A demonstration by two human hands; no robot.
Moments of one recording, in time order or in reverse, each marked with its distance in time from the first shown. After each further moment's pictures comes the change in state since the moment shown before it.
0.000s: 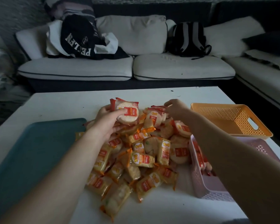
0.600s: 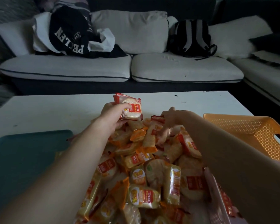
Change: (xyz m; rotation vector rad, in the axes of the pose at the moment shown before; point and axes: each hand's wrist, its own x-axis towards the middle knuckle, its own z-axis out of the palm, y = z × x) left_hand 0.130 -0.001 0.036 0.076 0.002 -0.076; right_hand 0.140 0.021 0.037 -0.784 -0.370 -0.032
